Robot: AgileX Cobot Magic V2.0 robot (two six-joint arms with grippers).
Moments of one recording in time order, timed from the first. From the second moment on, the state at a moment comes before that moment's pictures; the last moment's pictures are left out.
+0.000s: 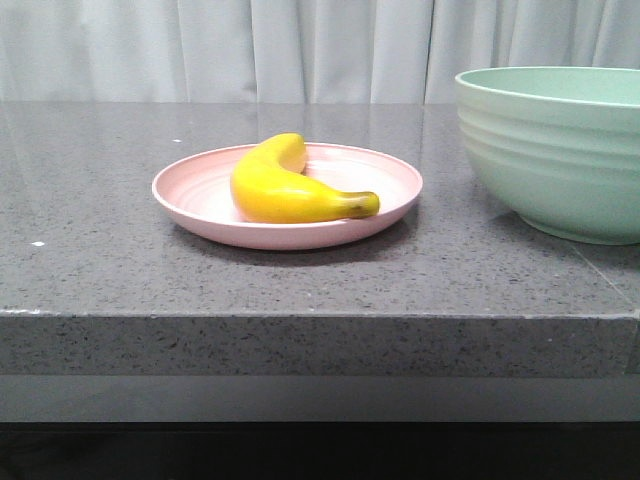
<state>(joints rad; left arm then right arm) -0.09 0.12 -0.47 -0.03 0.30 -0.04 0.02 0.02 -0.34 -0.06 0.20 0.18</state>
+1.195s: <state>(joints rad) -0.09 0.59 -0.68 0.02 0.52 -0.04 0.02 0.56 -0.65 -0.08 0.74 0.18</state>
